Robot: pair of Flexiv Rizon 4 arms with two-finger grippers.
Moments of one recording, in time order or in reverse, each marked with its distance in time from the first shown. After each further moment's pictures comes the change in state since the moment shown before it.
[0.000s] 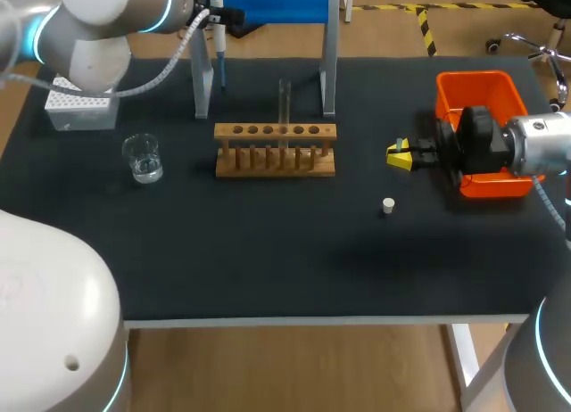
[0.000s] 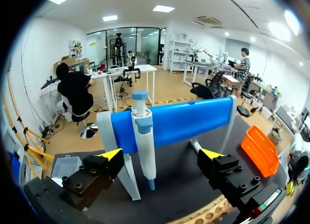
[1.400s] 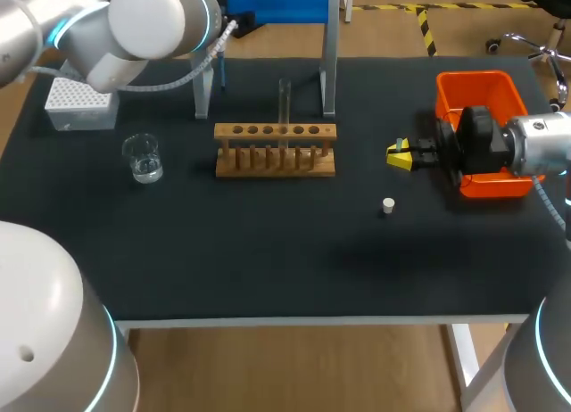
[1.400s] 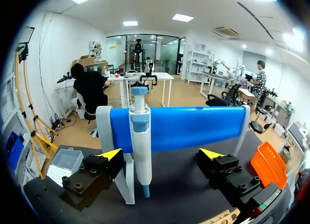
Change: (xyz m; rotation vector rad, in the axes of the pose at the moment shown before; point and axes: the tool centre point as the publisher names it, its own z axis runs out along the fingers) left arm 0.008 0.002 0.017 0.089 -0.143 -0.100; right arm 0.000 0.000 0.000 0.000 0.000 0.000
